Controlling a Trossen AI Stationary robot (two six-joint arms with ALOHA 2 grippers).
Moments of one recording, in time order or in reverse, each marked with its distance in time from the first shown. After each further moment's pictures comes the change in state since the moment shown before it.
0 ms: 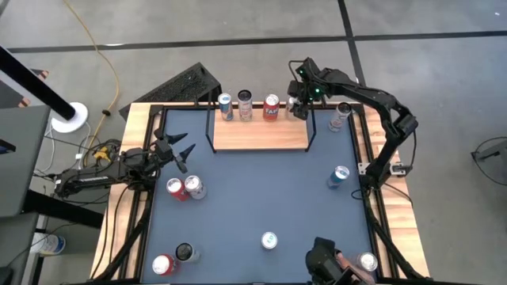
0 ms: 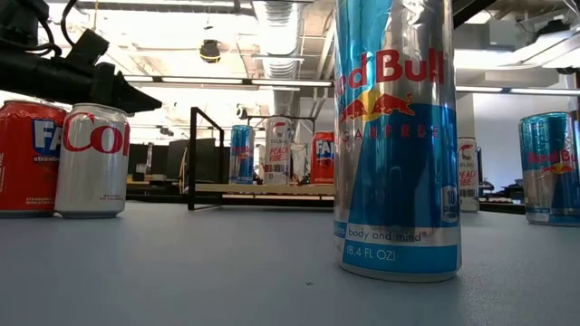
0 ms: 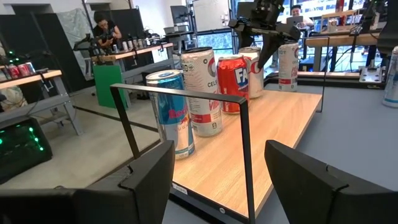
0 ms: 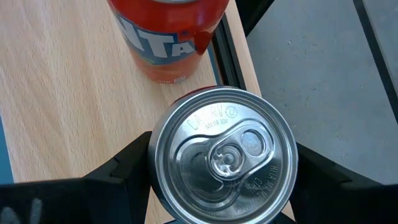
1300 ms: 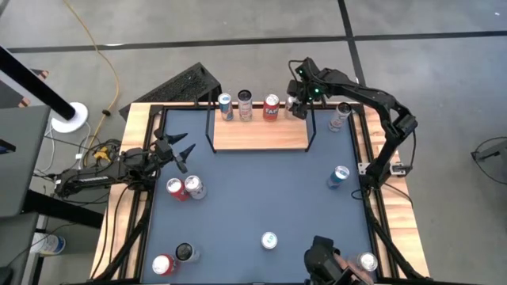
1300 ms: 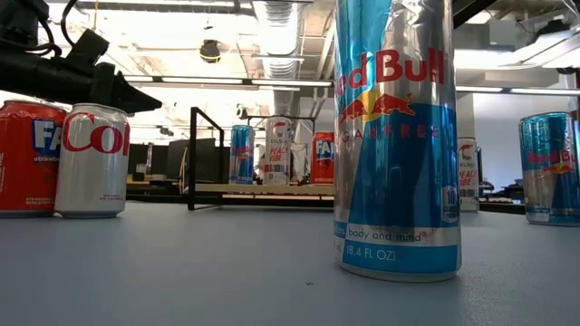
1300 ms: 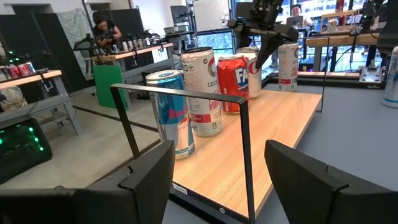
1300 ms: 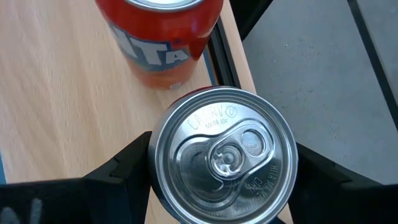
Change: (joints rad) left arm 0.000 0.000 0.000 0.000 0.000 0.000; right arm 0.000 0.003 -0.003 0.040 -0.005 0.018
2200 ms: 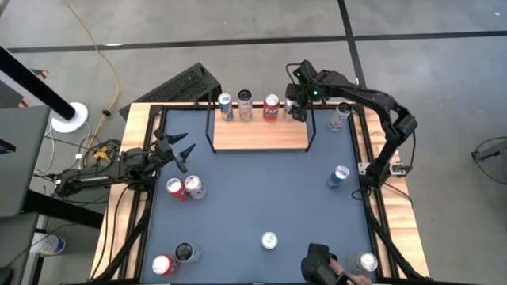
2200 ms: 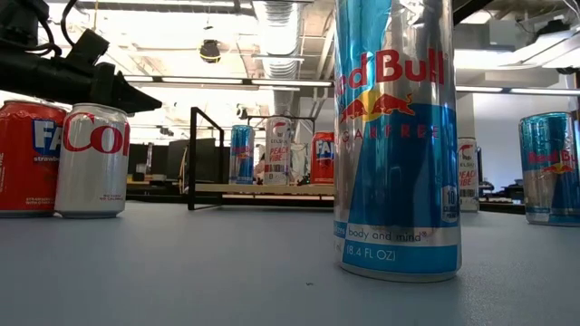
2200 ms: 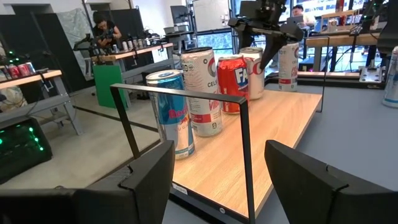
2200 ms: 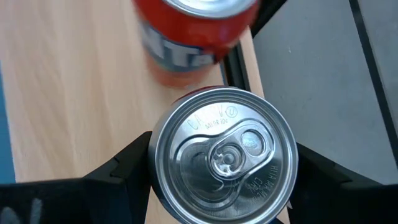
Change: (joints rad) left arm 0.000 0.000 0.000 0.000 0.000 0.000; right arm 0.048 -0.003 0.002 -0.062 0.001 -0.053
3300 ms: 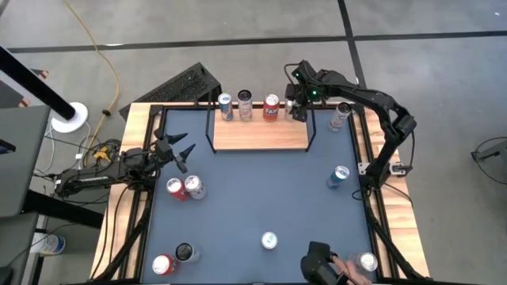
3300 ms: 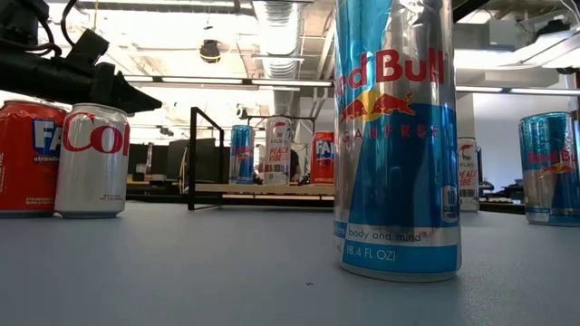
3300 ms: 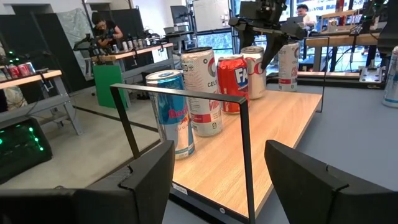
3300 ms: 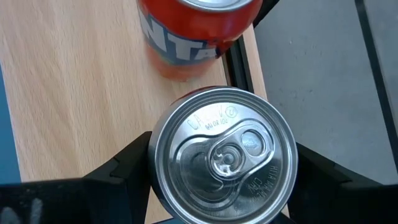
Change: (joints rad) left arm 0.000 0.000 0.000 0.000 0.000 0.000; right arm 0.003 0.003 0.027 -0.007 0.031 0.016
